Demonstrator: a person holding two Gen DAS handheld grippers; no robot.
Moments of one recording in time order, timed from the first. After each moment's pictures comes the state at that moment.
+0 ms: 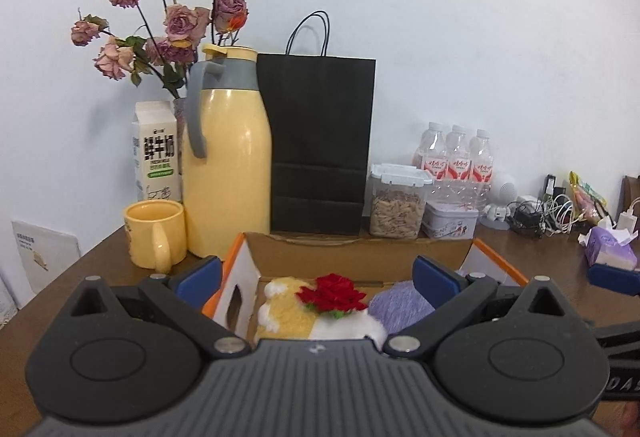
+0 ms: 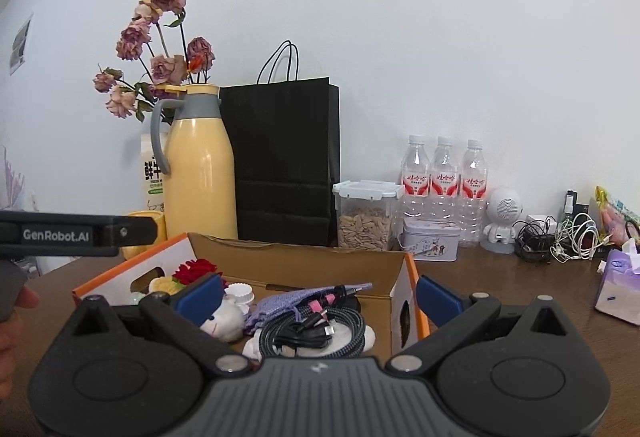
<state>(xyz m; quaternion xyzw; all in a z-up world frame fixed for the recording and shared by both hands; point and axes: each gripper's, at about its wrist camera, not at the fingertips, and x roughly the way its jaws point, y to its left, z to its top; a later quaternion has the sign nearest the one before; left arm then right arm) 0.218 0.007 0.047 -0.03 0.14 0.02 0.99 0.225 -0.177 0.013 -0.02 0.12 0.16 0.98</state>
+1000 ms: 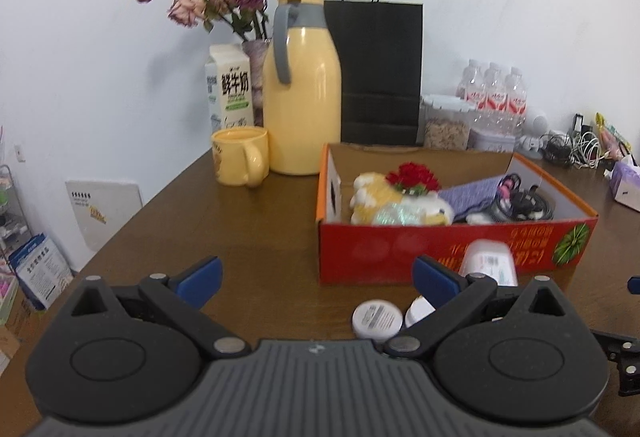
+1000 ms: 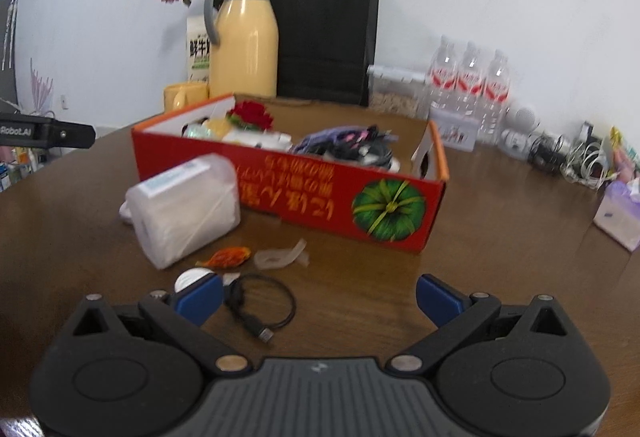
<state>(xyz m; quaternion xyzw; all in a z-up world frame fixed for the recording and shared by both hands) 0.126 0.061 0.019 -0.01 0.23 0.07 0.97 0.152 -0.183 -0.039 -0.08 0.27 0.19 0.94</state>
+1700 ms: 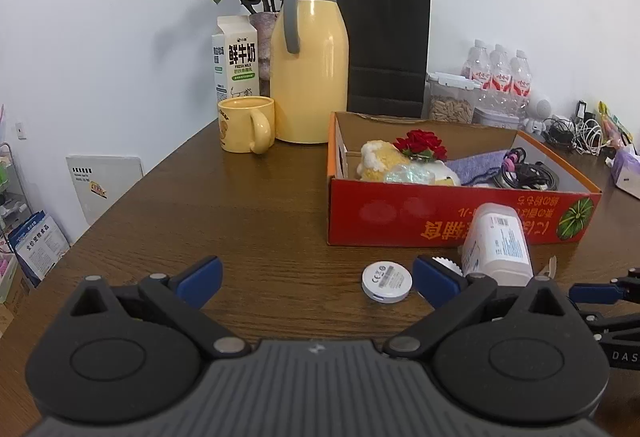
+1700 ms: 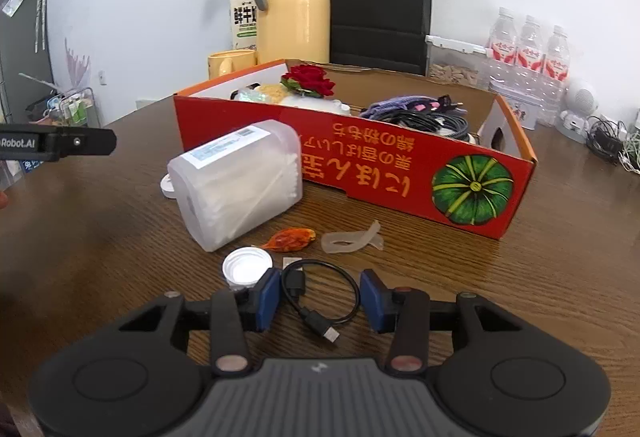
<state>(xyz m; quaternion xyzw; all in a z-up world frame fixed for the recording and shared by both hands) 0.116 0.069 0.001 -0.02 0.25 0.07 0.96 0.166 -0.153 -0.053 -0.09 0.31 0.26 0.91</state>
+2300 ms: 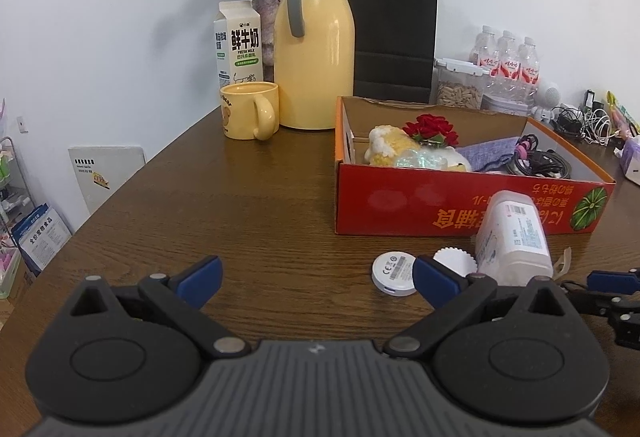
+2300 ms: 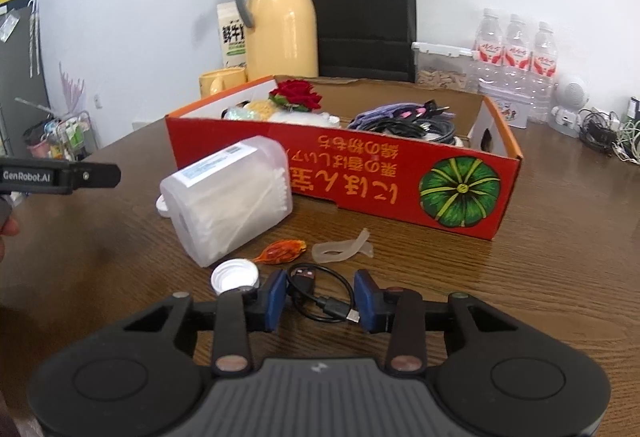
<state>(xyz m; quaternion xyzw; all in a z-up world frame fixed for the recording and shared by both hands) 0.128 0.074 -0.007 -0.02 0.27 0.07 0.96 0.167 -0.164 -0.052 -0.05 0.30 0.25 0.92</state>
